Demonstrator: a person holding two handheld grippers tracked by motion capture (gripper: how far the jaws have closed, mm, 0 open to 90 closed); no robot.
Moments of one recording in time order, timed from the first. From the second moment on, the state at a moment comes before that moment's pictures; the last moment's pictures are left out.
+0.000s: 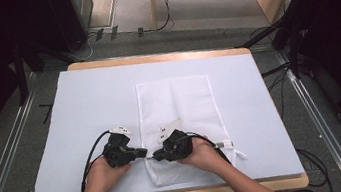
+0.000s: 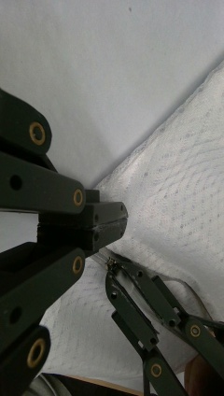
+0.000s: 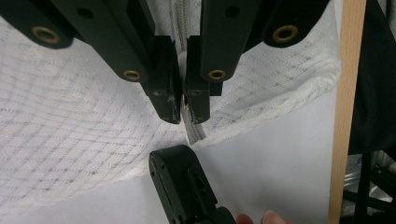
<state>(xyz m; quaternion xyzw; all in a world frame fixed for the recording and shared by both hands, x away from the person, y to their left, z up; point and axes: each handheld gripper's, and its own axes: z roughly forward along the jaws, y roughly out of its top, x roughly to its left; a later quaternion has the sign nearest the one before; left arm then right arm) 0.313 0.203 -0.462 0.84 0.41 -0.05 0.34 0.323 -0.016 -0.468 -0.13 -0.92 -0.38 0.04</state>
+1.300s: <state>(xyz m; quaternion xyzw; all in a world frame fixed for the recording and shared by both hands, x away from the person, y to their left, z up) 0.297 0.196 -0.452 0.85 0.38 -0.07 0.36 0.323 -0.024 -0.468 -0.14 -0.91 -0.38 0.03</state>
